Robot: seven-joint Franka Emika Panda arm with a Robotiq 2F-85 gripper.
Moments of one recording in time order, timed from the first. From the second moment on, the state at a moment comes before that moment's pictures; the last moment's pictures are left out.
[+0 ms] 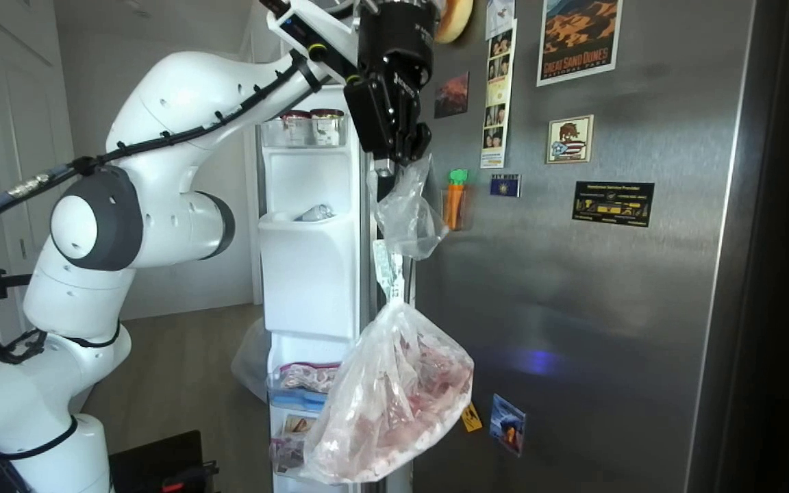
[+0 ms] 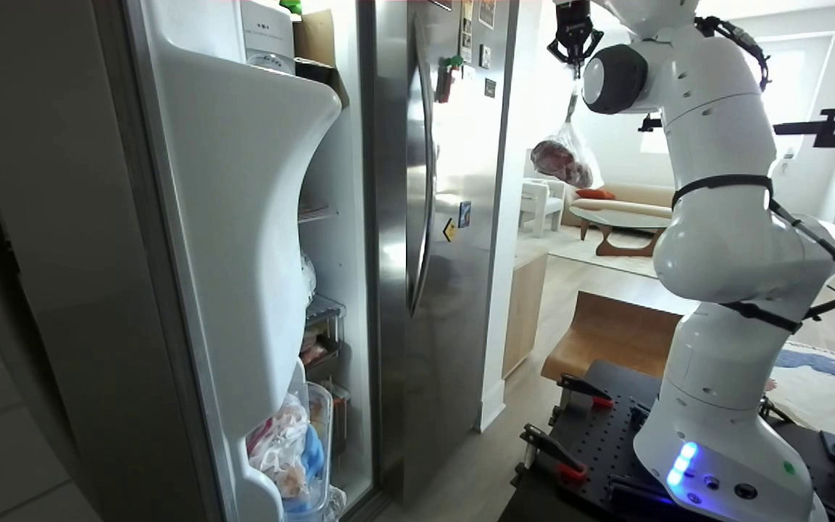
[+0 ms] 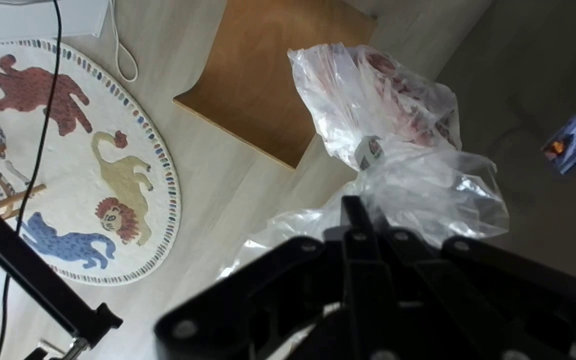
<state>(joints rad) -0.63 0.50 -0.25 -0.38 -0.17 0.94 0.10</state>
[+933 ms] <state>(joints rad) -0.77 0.62 -0.24 -0.38 -0.16 0.98 0.10</state>
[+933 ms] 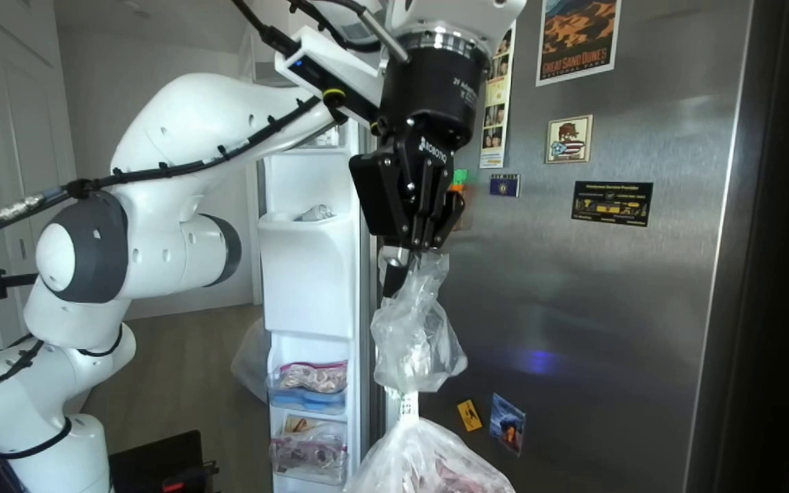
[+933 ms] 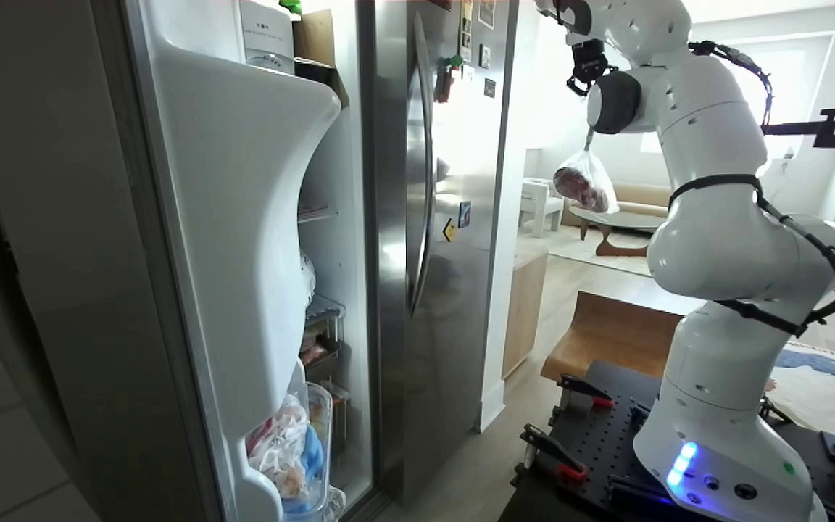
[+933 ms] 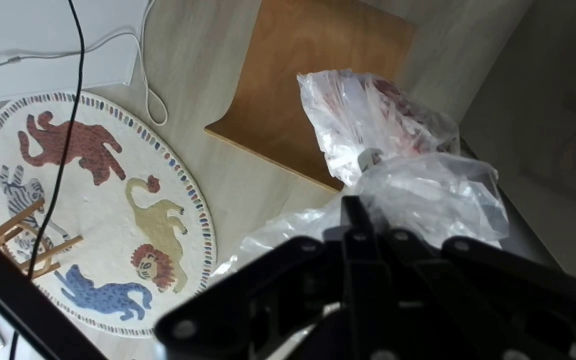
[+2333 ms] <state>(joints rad) -0.89 0.82 -0.22 -0.38 -0.16 1.12 0.06</state>
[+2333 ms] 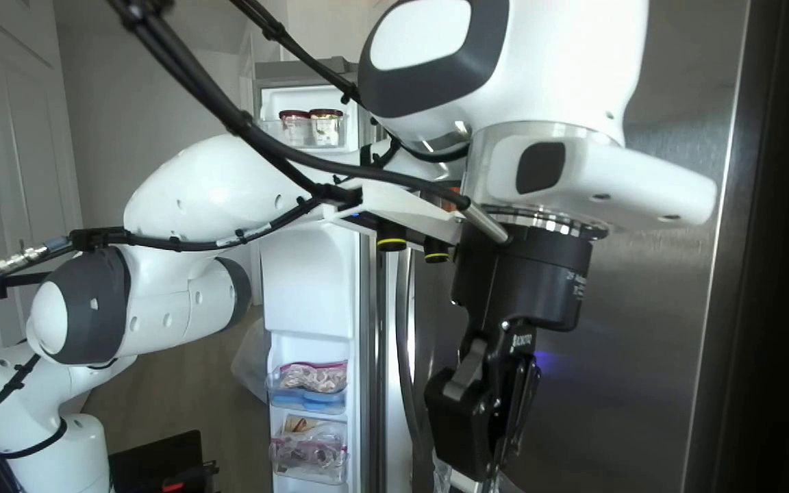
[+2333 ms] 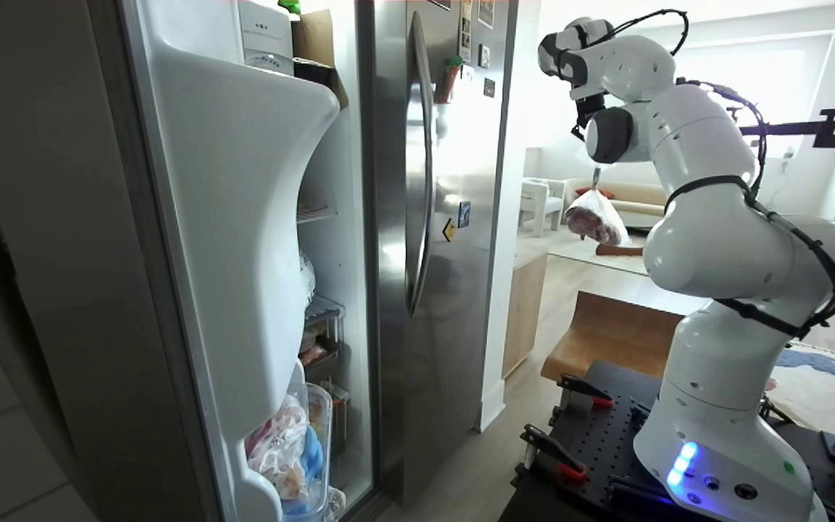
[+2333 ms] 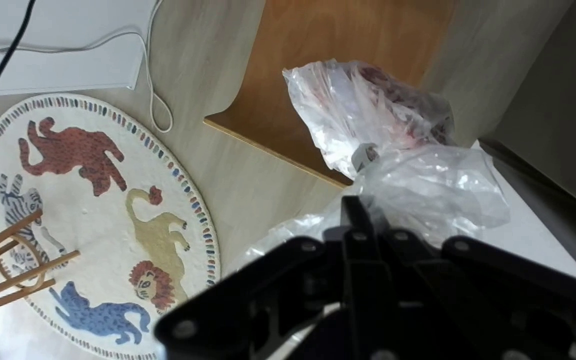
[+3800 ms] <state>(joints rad) -0.92 0.97 -0.22 -0.38 -0.17 1.11 0.01</state>
